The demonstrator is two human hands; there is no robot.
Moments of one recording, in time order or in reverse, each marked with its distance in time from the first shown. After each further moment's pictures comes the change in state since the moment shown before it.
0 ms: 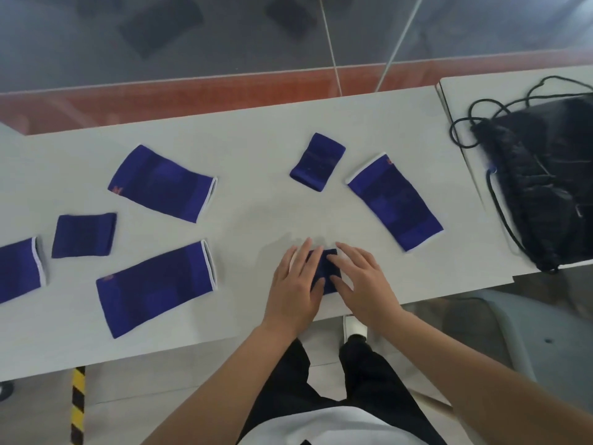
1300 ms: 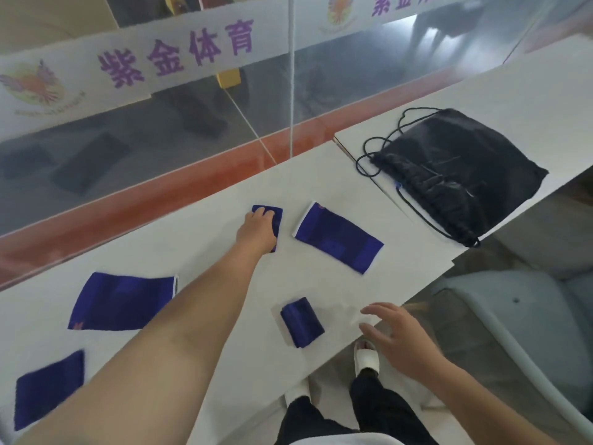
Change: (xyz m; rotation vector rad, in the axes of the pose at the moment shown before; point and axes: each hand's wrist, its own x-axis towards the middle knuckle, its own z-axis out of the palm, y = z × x) left_hand 0.241 0.016 -0.083 0.324 -0.255 0.053; right_hand -0.088 0.000 -0.047 0.318 0.180 0.497
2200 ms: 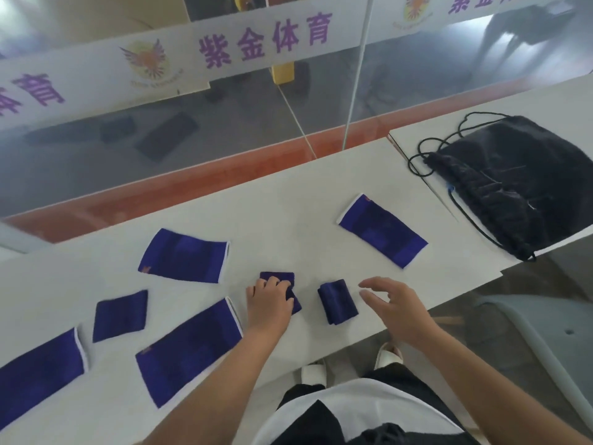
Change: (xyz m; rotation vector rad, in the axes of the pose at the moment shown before) left_hand -0.200 -0.045 0.084 0.061 0.152 -0.162; right_hand 0.019 -0.059 0.020 0.132 -0.052 -0.097
